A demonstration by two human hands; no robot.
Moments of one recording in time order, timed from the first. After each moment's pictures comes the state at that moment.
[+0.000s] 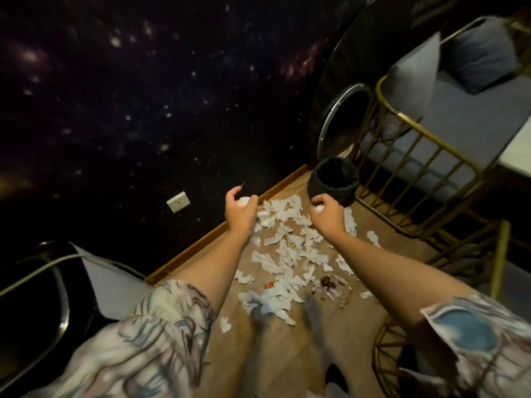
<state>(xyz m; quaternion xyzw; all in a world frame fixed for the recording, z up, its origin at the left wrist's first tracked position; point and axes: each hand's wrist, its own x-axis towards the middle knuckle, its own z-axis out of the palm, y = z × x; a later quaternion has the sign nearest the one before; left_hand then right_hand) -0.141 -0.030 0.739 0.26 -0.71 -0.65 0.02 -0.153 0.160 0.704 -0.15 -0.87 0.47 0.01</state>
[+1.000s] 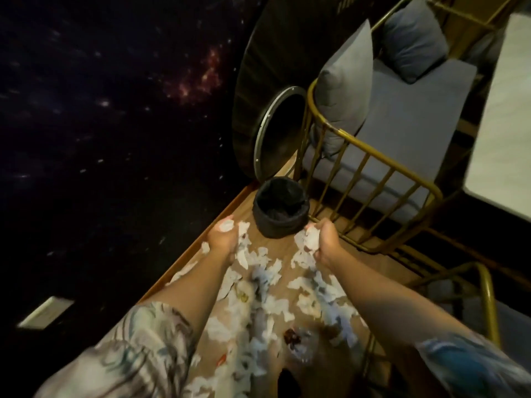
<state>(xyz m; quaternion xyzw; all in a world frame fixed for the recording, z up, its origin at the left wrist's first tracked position) -0.450 0.164 0.605 0.29 -0.68 -0.65 -0.16 -0.398 0.374 0.611 -0.44 -0.53 0.72 -0.08</state>
